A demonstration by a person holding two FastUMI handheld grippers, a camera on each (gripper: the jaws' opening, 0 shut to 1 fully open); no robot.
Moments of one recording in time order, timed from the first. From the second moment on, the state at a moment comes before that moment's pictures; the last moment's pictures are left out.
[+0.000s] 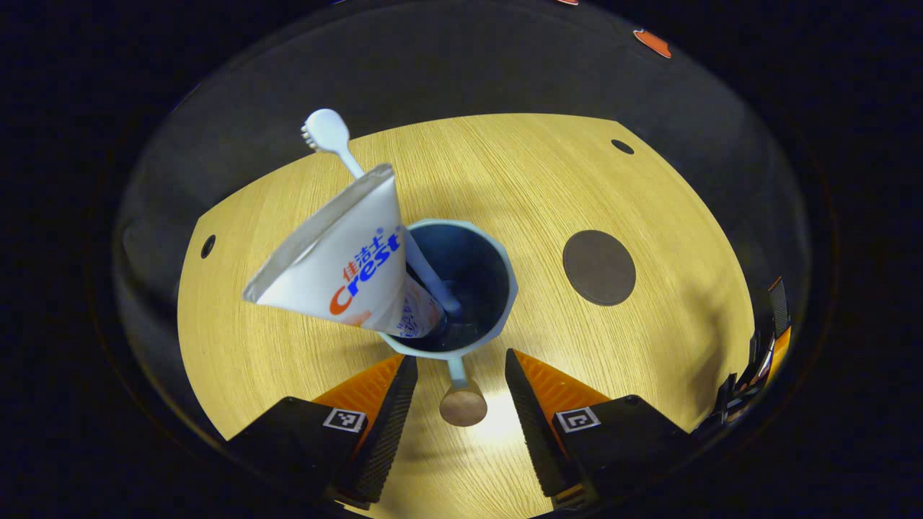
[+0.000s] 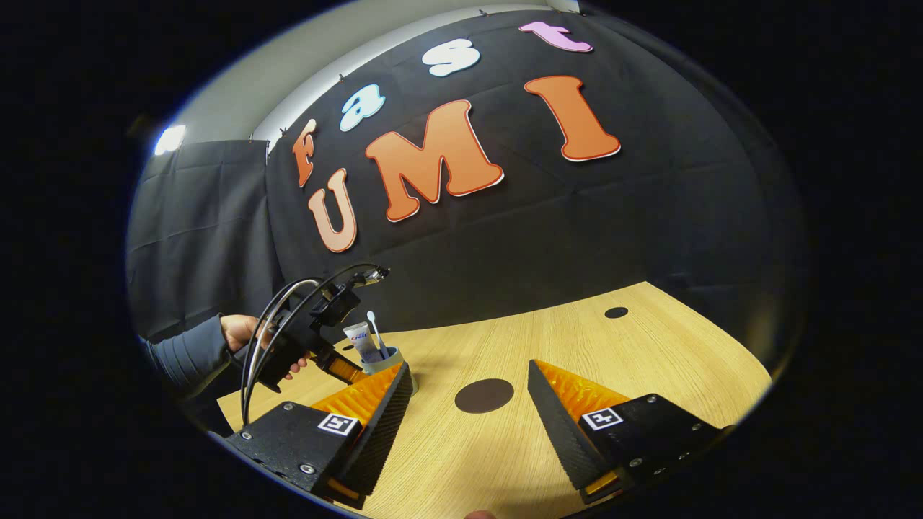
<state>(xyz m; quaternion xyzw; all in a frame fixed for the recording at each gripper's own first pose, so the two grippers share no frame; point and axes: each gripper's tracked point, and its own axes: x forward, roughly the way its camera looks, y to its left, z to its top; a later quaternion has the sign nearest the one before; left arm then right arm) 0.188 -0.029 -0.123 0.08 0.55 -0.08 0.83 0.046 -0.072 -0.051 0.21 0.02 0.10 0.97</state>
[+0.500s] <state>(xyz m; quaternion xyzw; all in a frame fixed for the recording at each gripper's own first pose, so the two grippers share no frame) 0.216 -0.061 -0.141 0.06 0.56 -0.06 0.82 0.038 -0.089 -0.056 0.23 0.02 0.08 0.97</state>
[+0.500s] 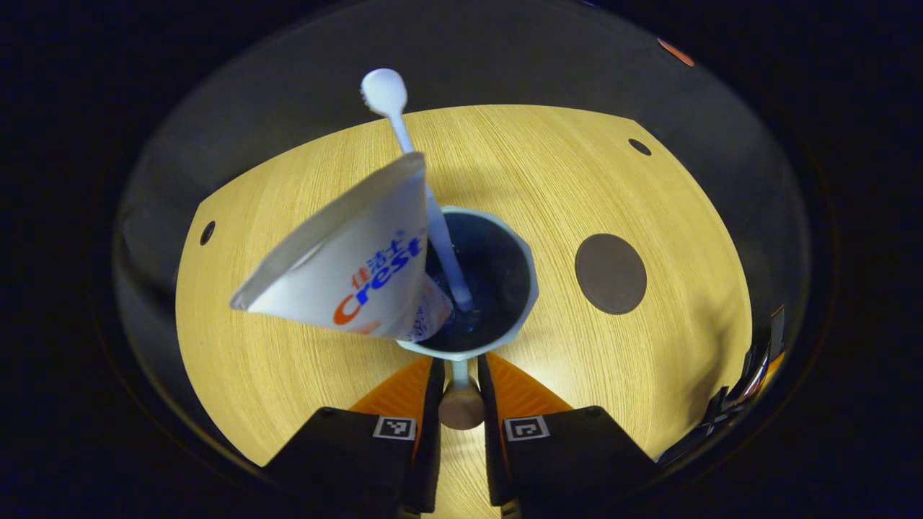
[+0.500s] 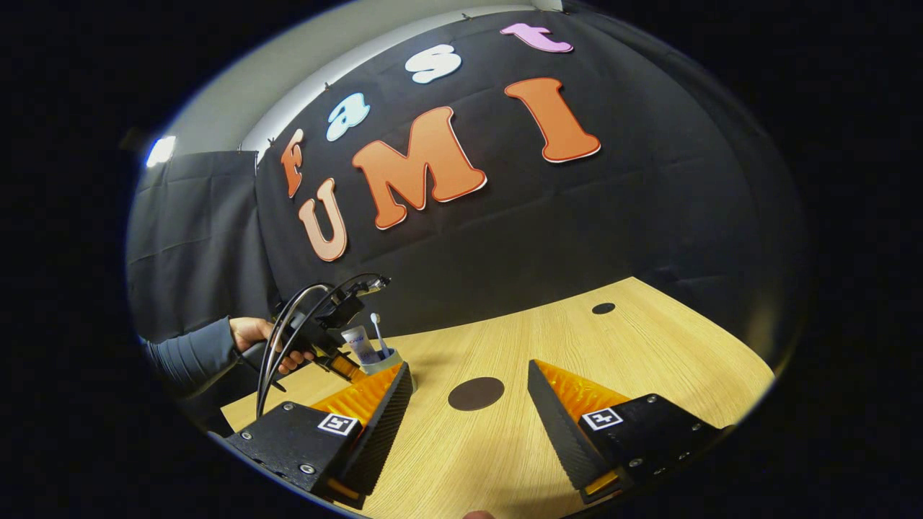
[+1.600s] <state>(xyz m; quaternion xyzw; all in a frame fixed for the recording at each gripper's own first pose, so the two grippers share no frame) 0.187 -0.221 -0.127 0.09 0.51 -0.11 0.85 0.000 -0.138 -0.064 0.23 0.03 0.04 0.97</state>
